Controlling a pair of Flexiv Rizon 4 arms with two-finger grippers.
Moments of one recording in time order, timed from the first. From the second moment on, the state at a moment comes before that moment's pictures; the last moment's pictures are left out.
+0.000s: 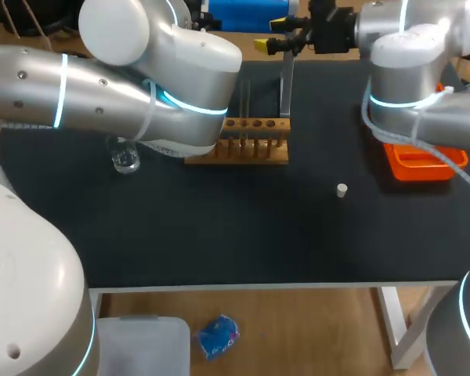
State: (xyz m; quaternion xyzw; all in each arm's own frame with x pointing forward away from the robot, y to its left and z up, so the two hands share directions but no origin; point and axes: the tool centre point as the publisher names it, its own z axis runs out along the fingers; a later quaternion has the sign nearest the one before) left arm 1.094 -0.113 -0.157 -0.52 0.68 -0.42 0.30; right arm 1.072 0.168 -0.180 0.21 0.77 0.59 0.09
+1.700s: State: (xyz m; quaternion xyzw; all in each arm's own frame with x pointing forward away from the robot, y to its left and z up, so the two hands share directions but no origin) left arm 1.144 -0.094 -0.173 -0.58 0.67 -0.35 0.30; right arm 1.095 0.193 -0.189 0.22 0.77 0.59 0.10
